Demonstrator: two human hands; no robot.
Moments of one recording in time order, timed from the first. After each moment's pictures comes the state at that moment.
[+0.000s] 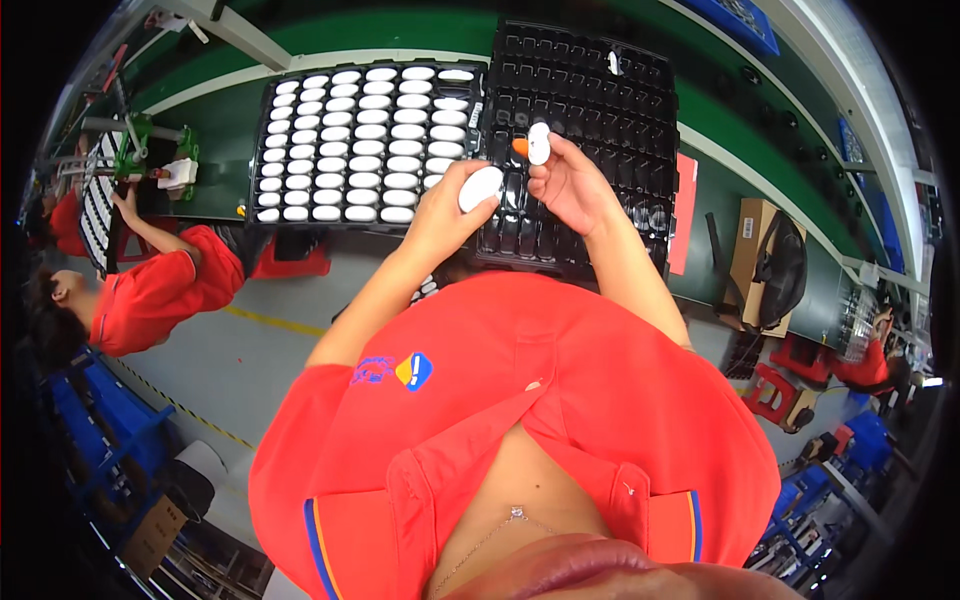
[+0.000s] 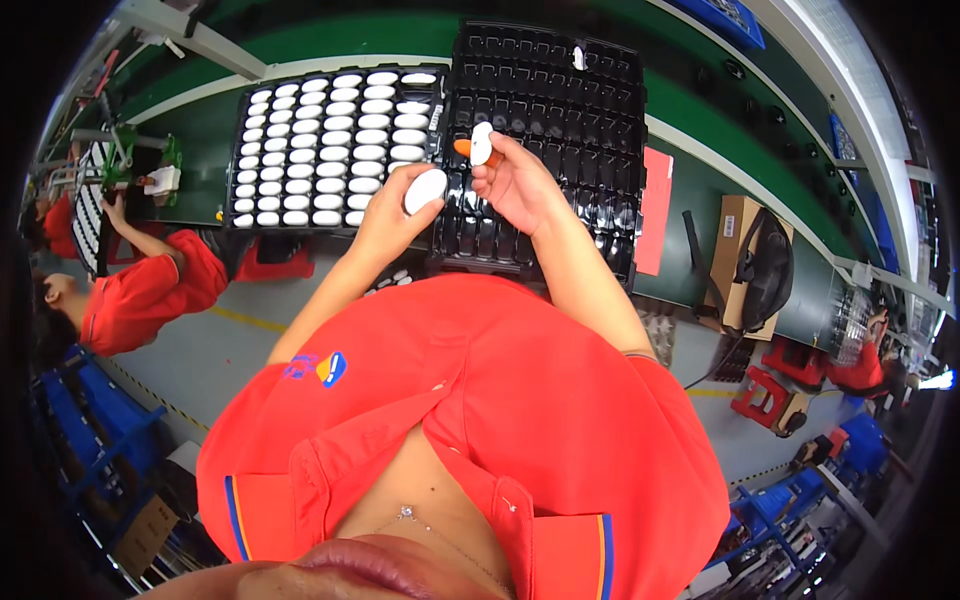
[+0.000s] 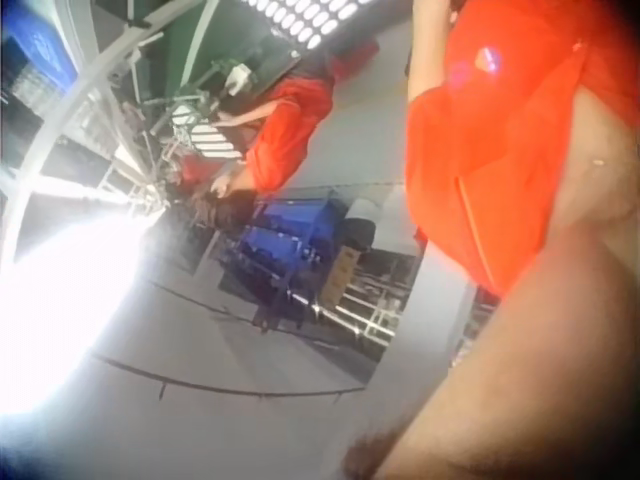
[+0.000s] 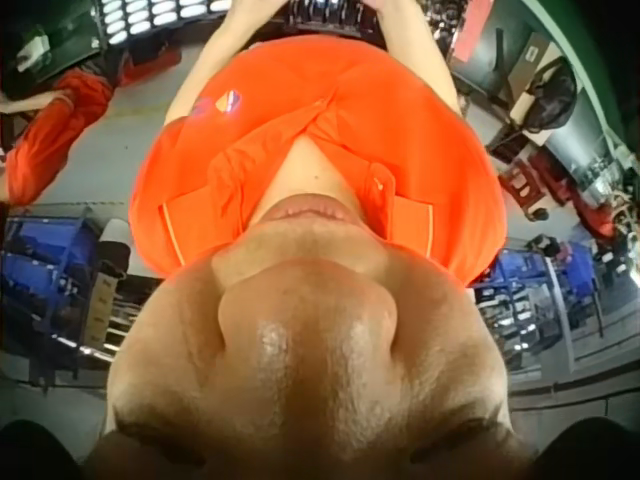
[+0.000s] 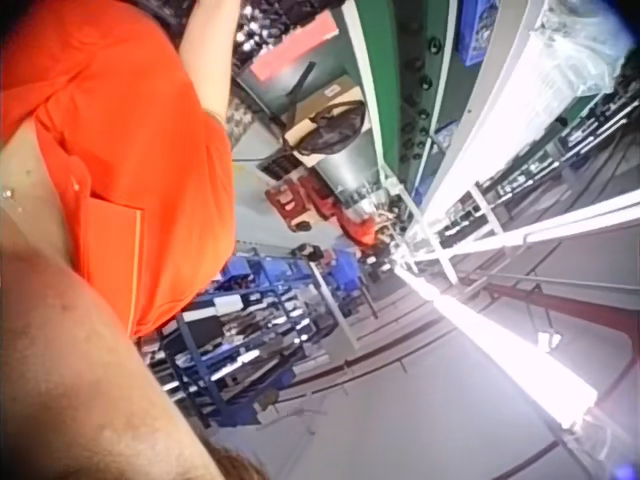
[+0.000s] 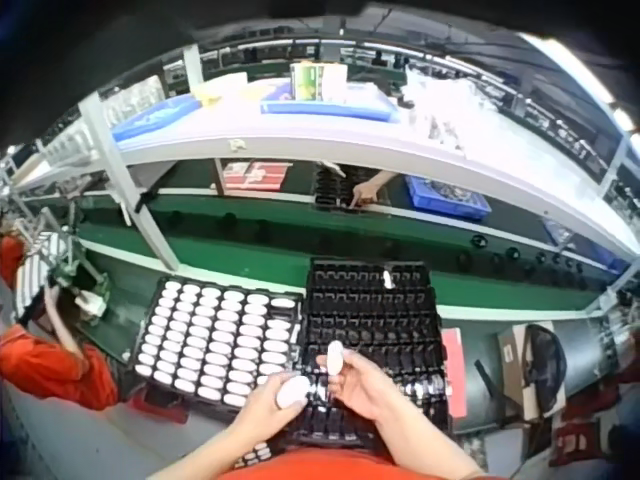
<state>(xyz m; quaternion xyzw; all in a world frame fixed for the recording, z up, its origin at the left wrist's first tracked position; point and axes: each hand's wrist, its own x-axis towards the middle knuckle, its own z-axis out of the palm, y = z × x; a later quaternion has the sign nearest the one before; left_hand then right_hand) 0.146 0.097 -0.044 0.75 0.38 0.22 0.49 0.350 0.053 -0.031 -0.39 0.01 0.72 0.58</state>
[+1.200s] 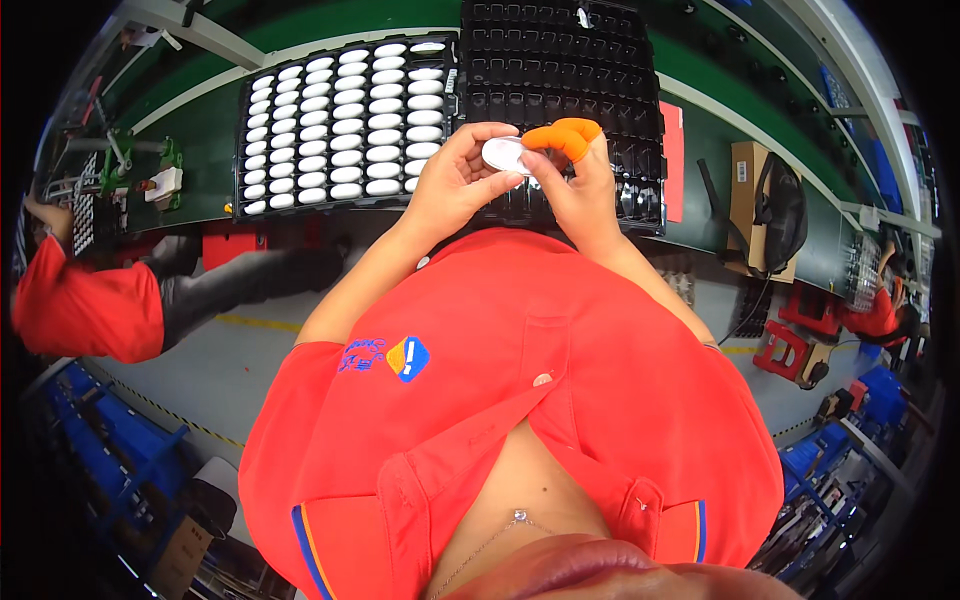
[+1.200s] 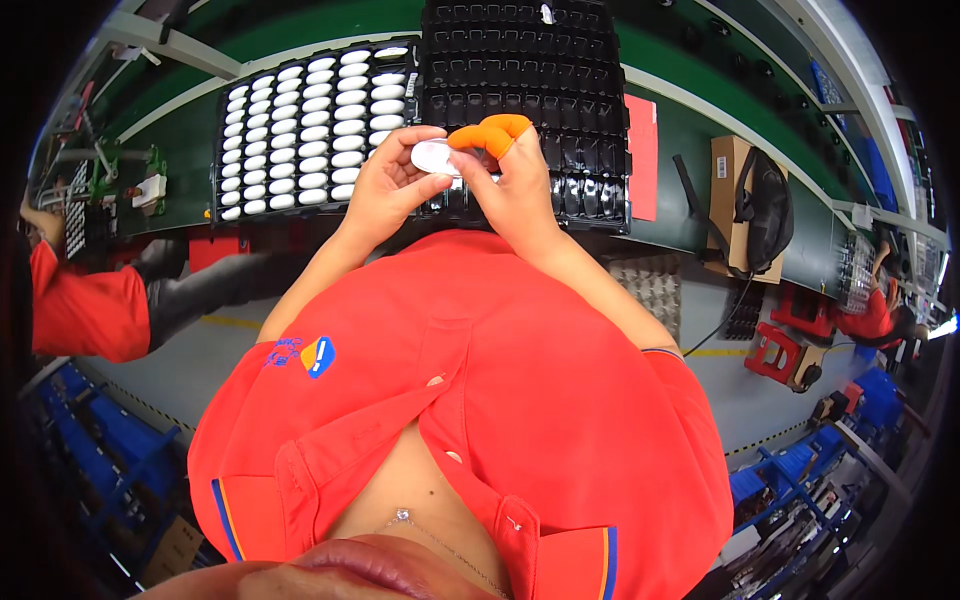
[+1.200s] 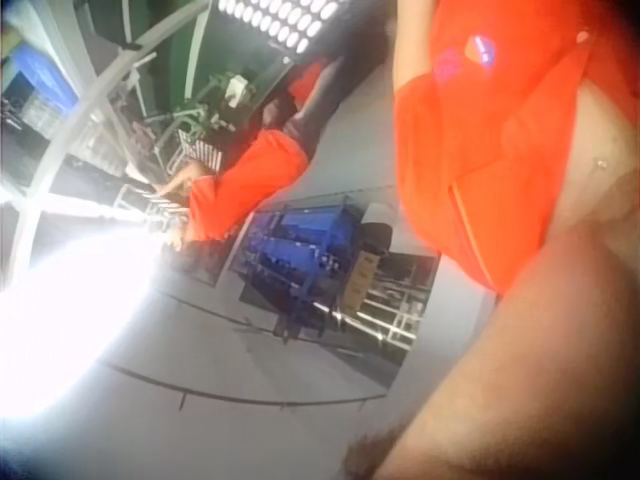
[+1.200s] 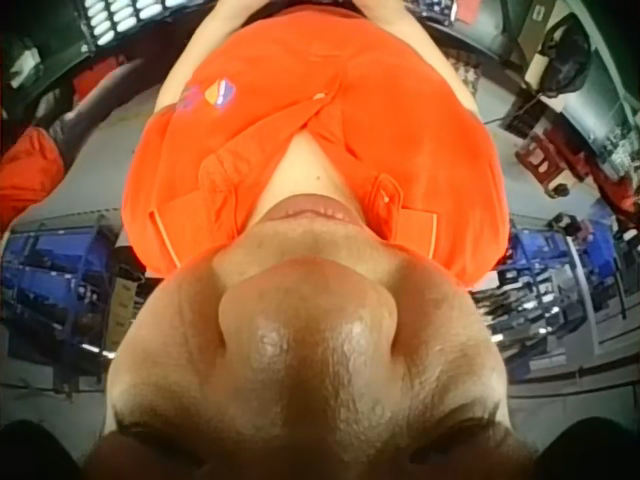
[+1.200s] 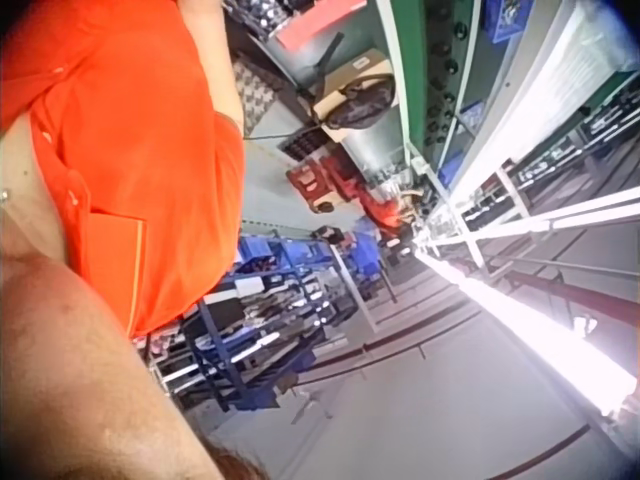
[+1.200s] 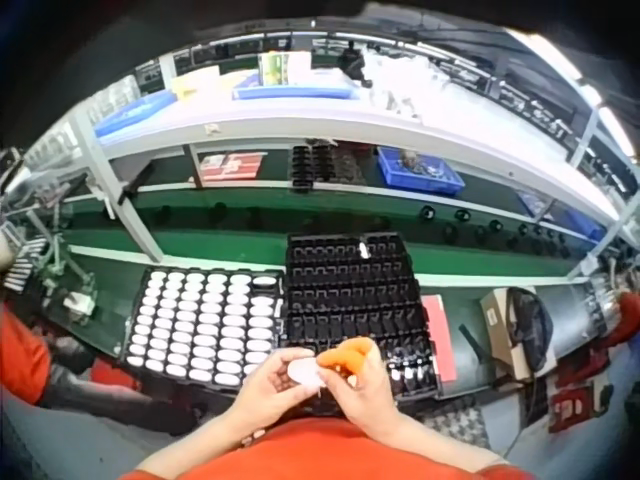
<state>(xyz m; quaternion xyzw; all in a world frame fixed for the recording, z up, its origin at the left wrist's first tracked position) 0.154 0.066 -0.008 0.53 0.20 0.23 0.79 0.303 -0.029 0.019 -0.67 -0.55 0.16 0.47</state>
